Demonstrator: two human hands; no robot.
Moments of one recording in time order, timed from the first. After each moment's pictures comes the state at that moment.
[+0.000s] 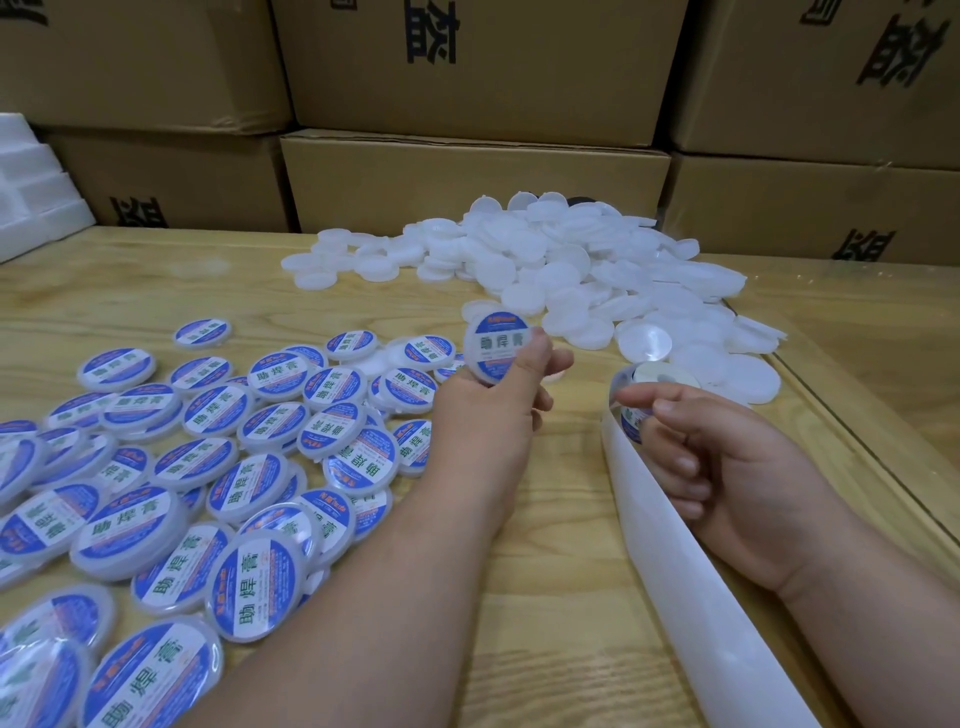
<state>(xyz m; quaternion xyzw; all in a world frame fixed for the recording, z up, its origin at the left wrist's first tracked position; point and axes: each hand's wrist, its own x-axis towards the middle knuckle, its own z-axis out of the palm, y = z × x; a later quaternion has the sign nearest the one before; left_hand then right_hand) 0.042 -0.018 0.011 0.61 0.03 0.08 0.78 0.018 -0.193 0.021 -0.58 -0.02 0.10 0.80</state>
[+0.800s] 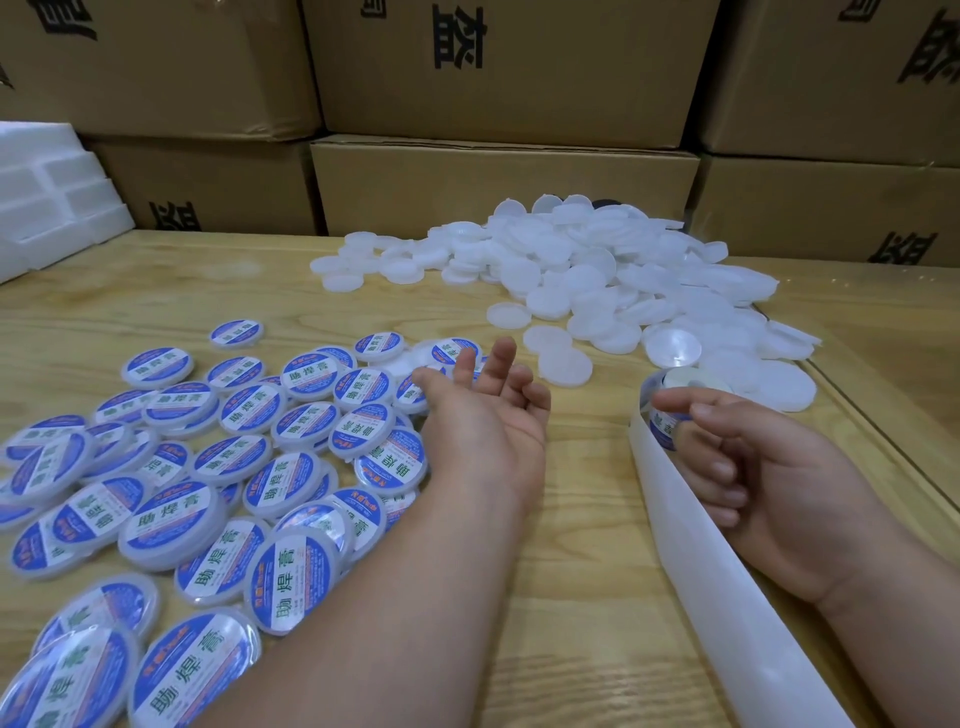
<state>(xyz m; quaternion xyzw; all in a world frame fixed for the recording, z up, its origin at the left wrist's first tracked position) 0.056 -0.006 0.020 0.15 0.17 0.04 0.97 0.015 -0.189 0.025 -0.59 0.00 0.09 0.80</state>
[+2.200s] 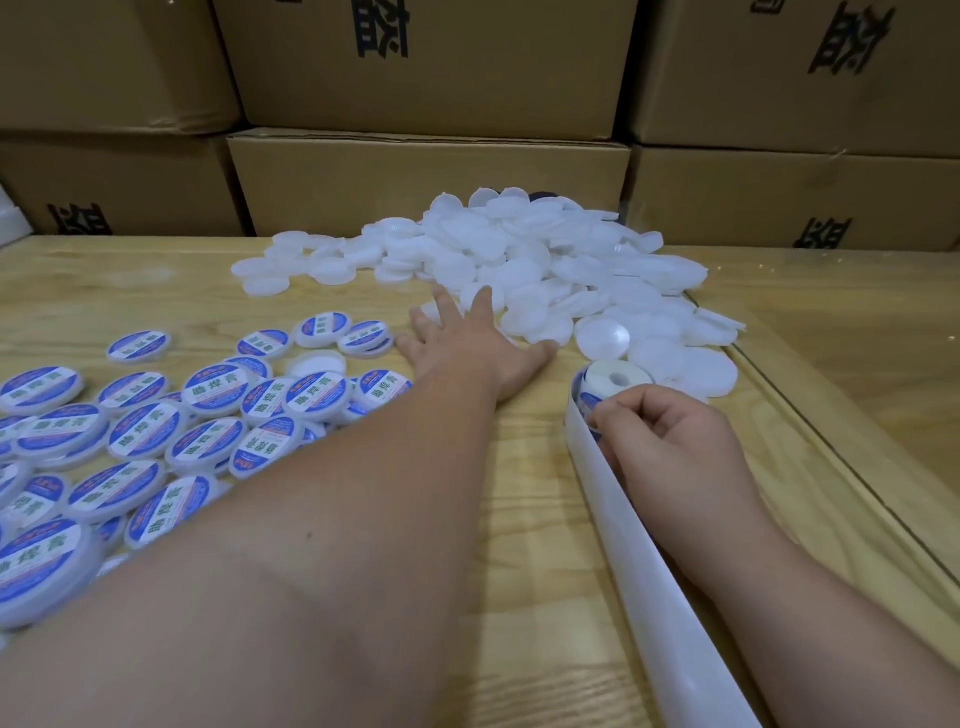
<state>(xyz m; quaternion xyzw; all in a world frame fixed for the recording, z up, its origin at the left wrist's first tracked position) 0.170 -0.037 0.000 0.98 0.06 0.02 0.18 0.022 -0.189 0.004 -0.79 0.04 -0.12 0.60</state>
